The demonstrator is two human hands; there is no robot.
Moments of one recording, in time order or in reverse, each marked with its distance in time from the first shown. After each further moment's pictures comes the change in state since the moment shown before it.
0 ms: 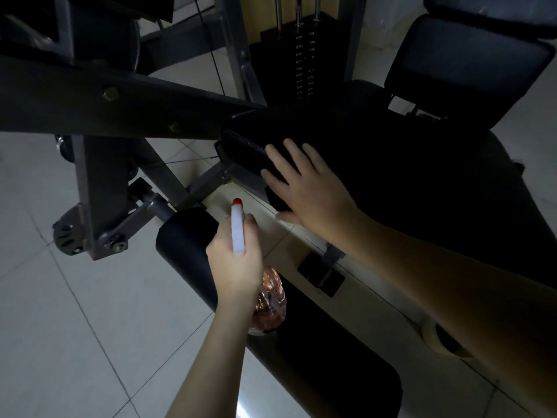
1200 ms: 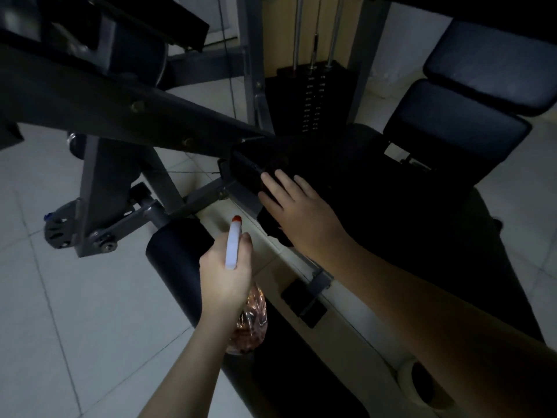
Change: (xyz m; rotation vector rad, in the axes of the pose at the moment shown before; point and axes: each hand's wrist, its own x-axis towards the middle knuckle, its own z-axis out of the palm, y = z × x) left_hand 0.000 -0.002 -0.004 -0.016 -0.044 0.017; right_hand 0.009 0.000 -0.002 0.169 -0.002 -0.068
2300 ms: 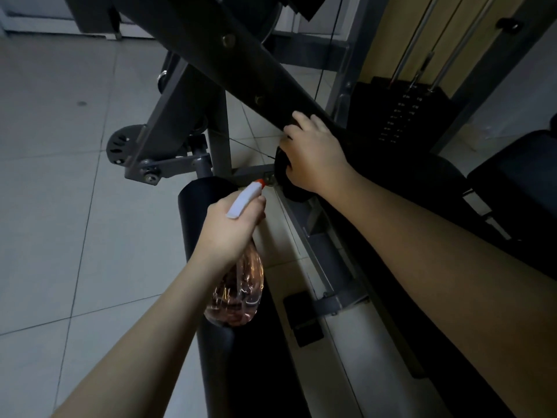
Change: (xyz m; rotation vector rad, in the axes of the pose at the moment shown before) left_hand 0.004 0.002 -0.009 -0.184 0.102 -0.113; right_hand 0.098 -0.003 0.002 0.140 0.067 -0.245
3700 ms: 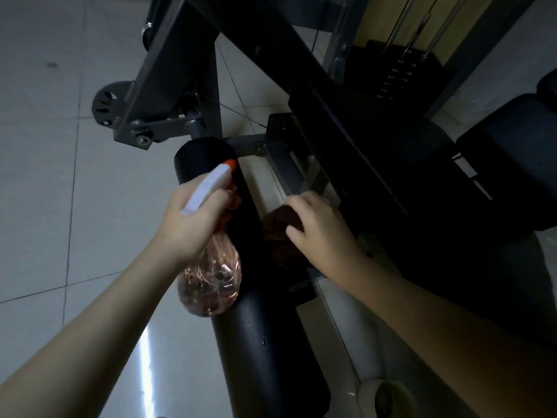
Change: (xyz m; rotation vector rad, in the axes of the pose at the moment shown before) left_hand -0.049 -0.023 -0.053 -0.065 -0.076 -0.022; right_hand -0.148 -0.084 0.015 0.524 -0.150 0.243
